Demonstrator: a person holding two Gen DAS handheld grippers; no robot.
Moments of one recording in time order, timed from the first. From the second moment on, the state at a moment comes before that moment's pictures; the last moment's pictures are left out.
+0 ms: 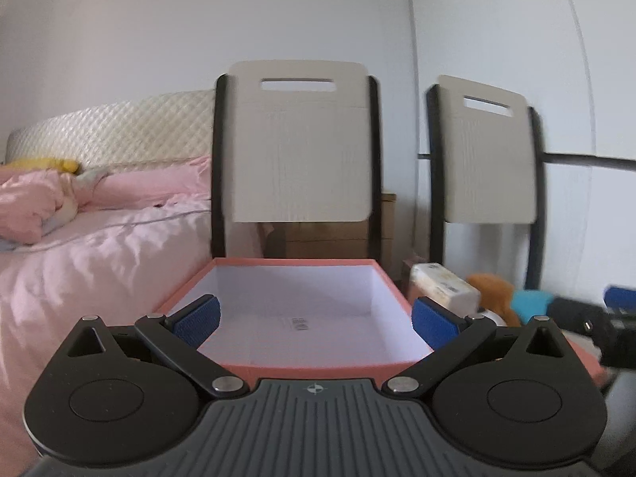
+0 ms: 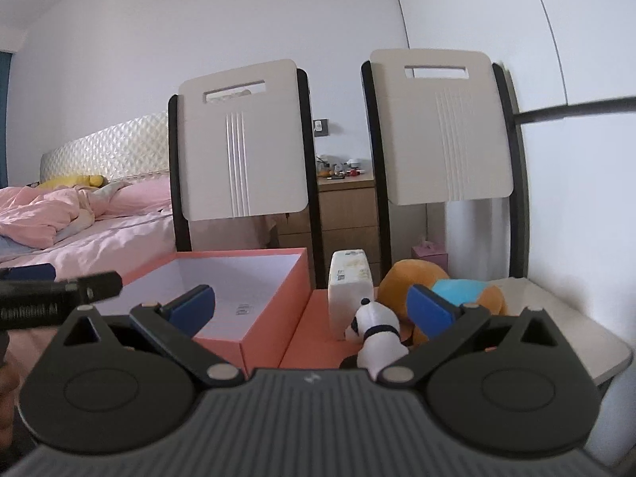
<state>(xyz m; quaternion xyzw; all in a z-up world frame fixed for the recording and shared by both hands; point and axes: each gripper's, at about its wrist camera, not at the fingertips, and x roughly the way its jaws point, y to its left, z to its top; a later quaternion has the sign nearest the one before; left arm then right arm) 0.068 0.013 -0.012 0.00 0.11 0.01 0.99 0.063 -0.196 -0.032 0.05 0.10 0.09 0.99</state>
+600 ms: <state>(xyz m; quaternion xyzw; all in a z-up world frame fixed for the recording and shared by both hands) 0.078 0.038 -0.042 0.02 0.11 0.01 0.99 0.090 -0.175 -0.061 0.04 0.08 0.08 0.99</state>
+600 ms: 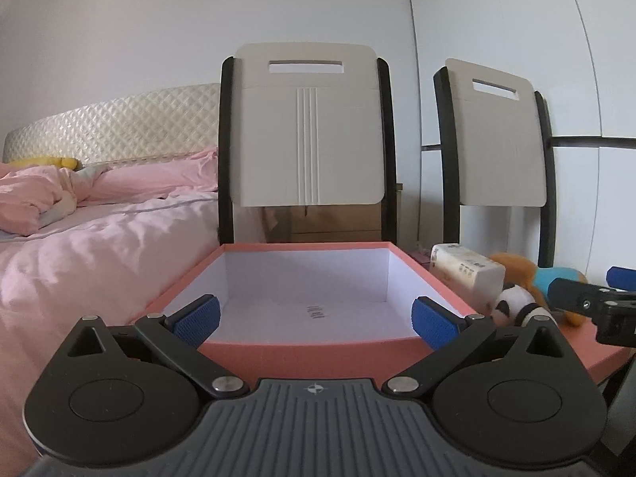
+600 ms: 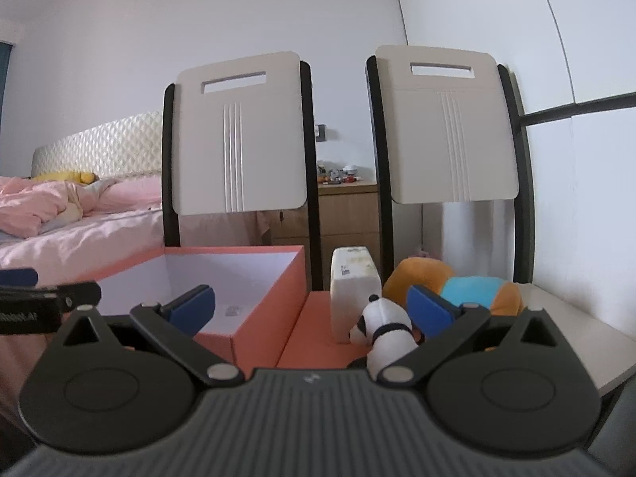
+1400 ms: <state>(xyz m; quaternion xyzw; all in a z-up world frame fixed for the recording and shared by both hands) 0.075 0.032 -0.048 0.03 0.11 0.02 0.99 0.081 -0.186 -0.068 0.04 0.09 0.08 0.99</state>
